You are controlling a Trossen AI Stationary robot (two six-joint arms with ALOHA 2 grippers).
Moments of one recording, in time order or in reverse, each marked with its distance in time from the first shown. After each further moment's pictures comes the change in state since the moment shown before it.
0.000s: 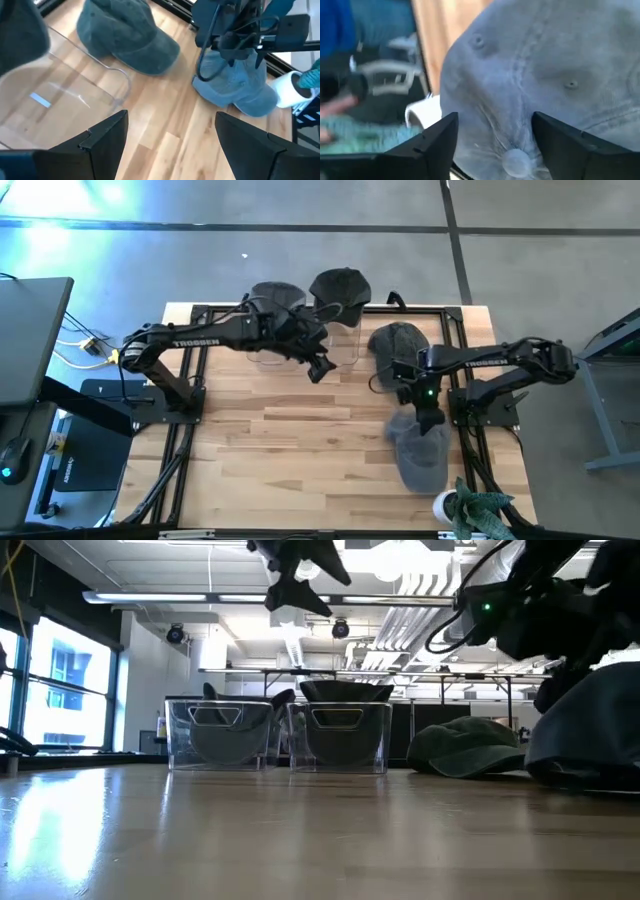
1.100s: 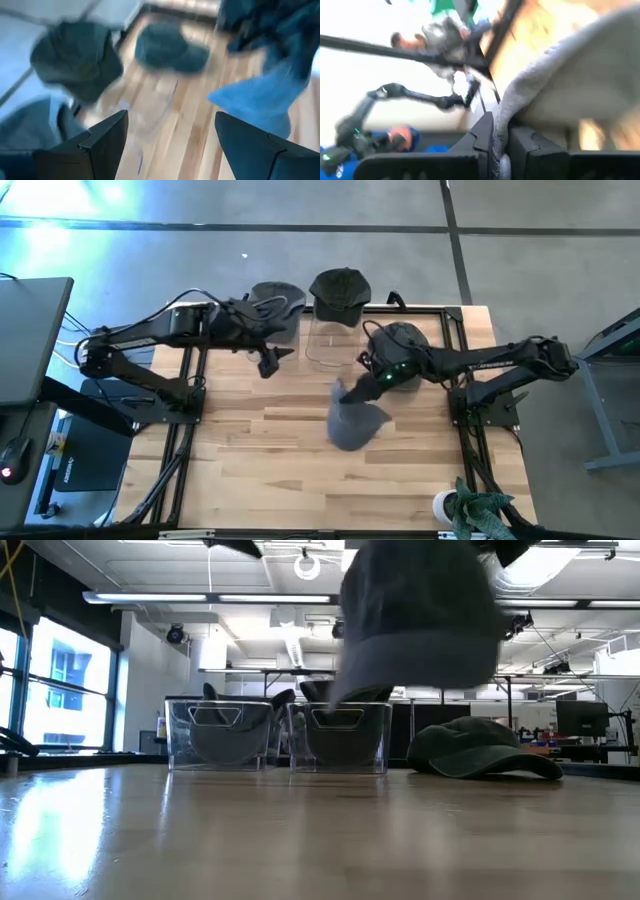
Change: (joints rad) left arm -0.067 -0.330 -0.010 -0.283 -0.272 0.266; right arm 0.174 0.000 0.176 1.169 0.347 1.305
